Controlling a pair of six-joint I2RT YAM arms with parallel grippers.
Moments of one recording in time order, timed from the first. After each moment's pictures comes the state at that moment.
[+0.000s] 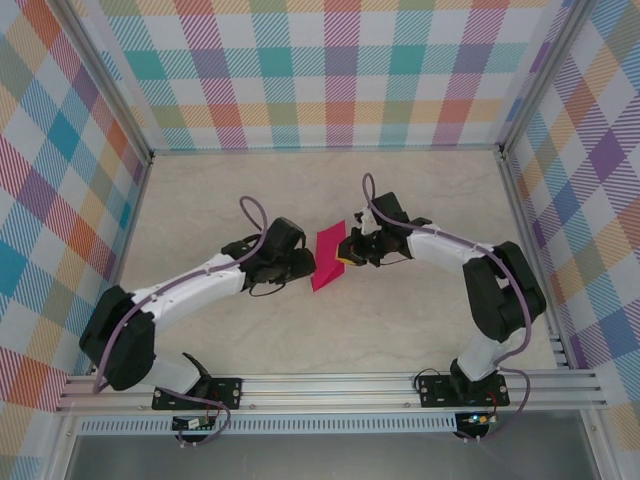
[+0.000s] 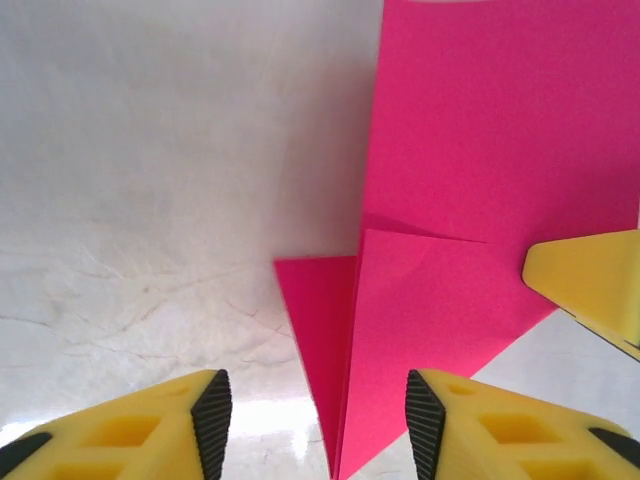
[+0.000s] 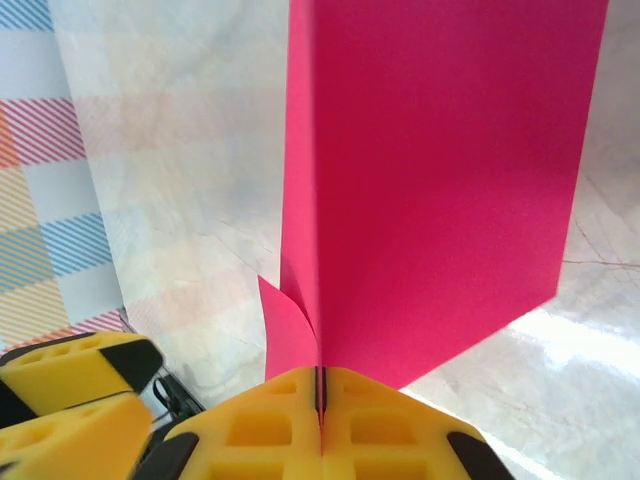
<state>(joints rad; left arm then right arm) -0.70 1.39 0.97 -0.53 -0.05 -0.92 0.50 1.68 1.05 -0.33 -0.62 0.78</state>
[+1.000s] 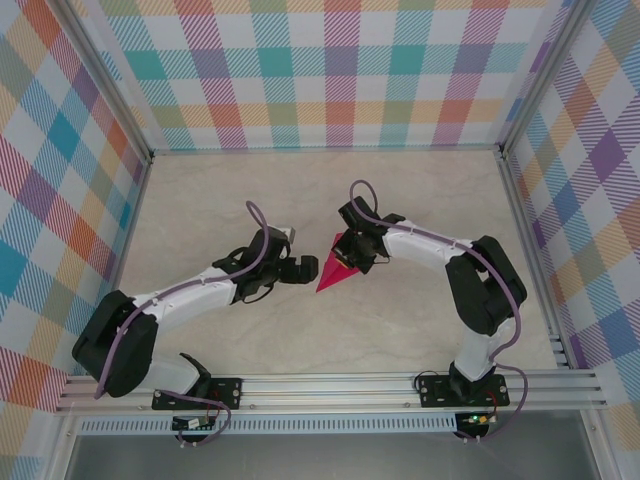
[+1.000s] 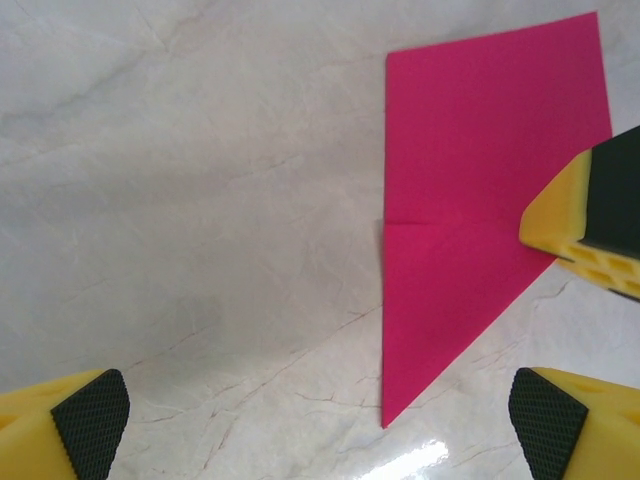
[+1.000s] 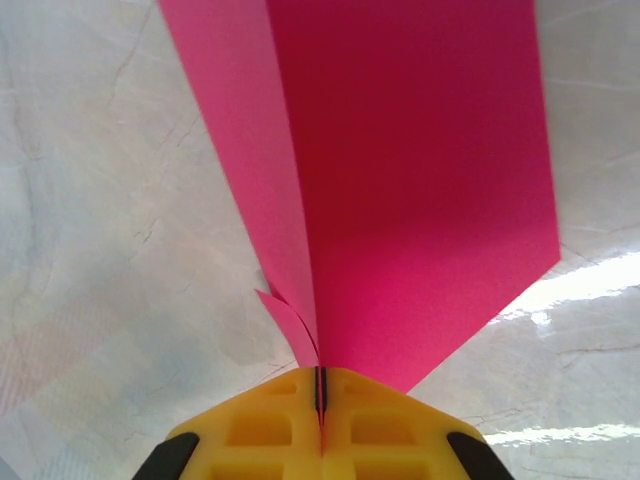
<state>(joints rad) -0.64 1.39 0.75 -0.18 0.00 -0.49 0.66 1.80 1.20 -0.55 -0.17 1.30</state>
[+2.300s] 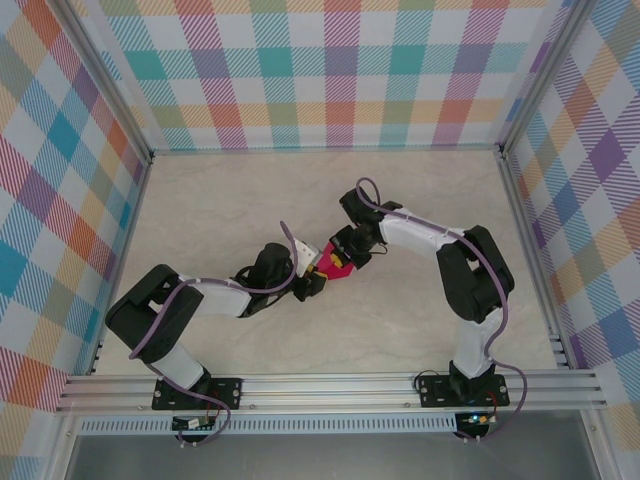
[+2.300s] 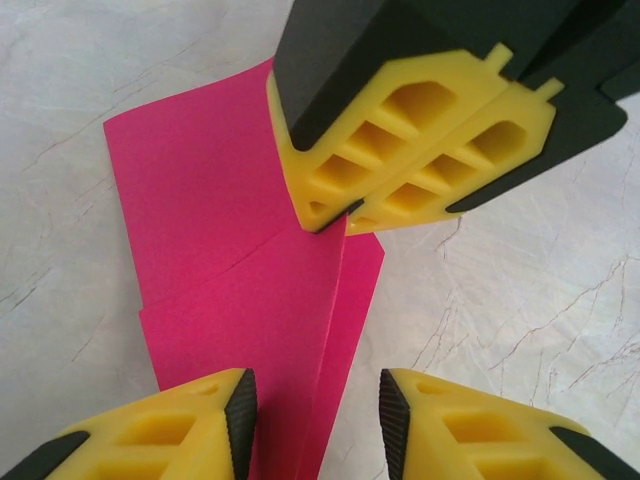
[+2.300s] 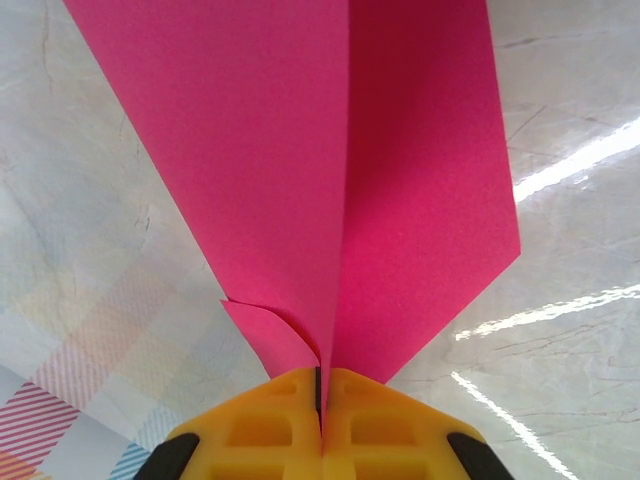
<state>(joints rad) -0.65 1.61 0.55 0.48 0.27 -0.03 0.61 1.90 1.34 -0.66 -0.38 1.46</state>
